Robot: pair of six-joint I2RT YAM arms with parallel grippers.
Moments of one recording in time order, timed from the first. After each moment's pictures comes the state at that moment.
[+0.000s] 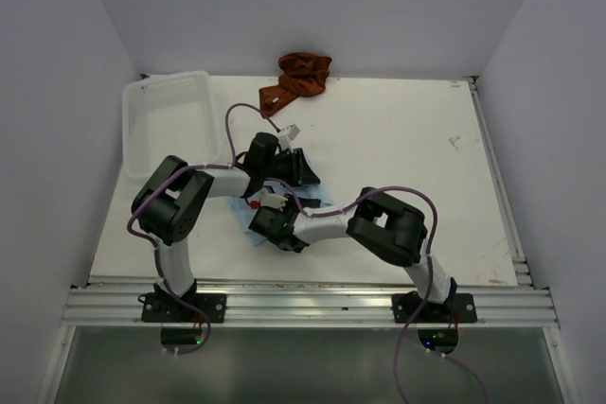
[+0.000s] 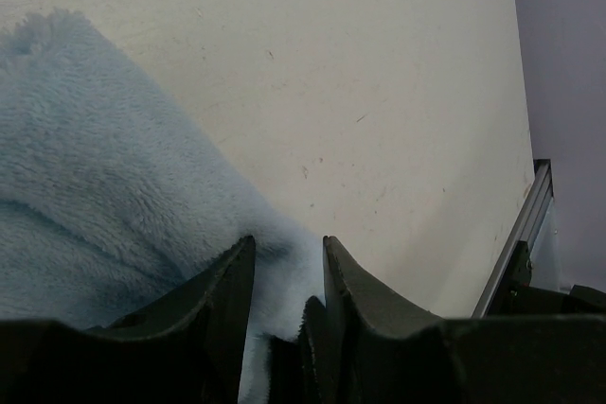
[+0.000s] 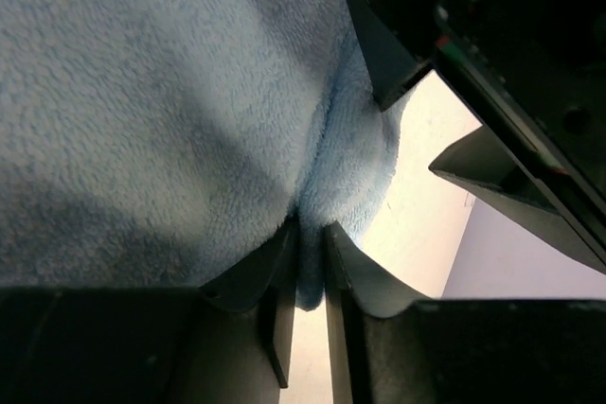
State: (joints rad) left arm -0.52 1.89 0.93 0.37 0.50 -0.65; right arm 1.17 2.13 1.27 -0.40 1.03 -0.04
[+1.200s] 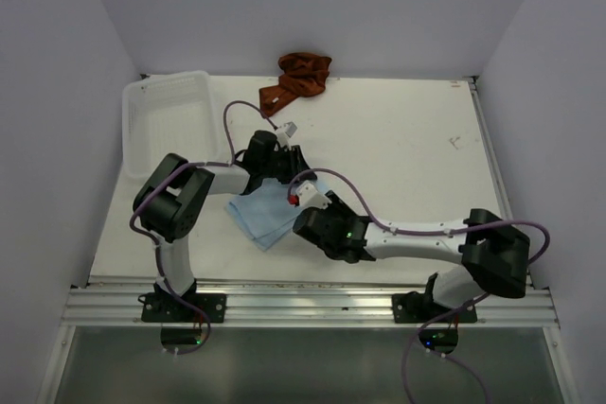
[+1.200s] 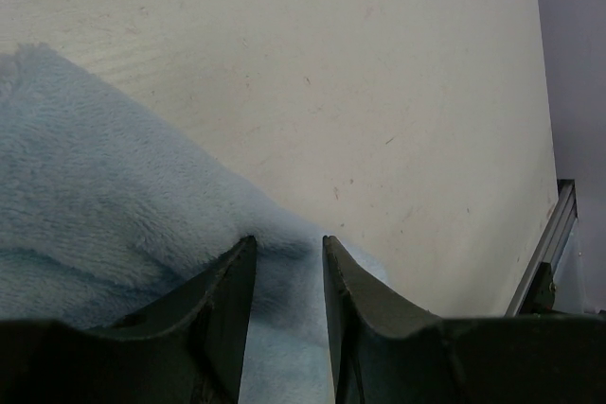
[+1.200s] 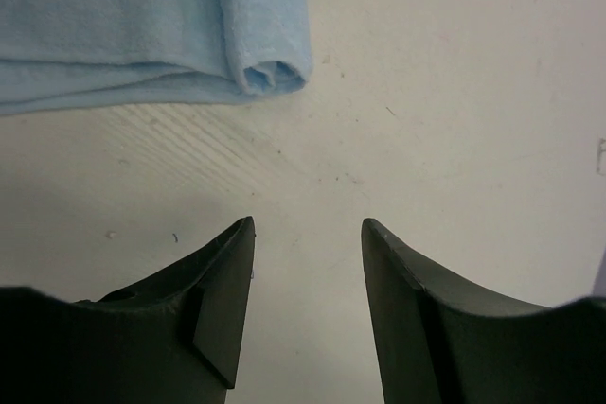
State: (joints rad) left arm -0.50 1.91 0.95 0.36 0.46 -0.62; right arm 1.20 1.51 0.85 -0.37 0.86 0.16
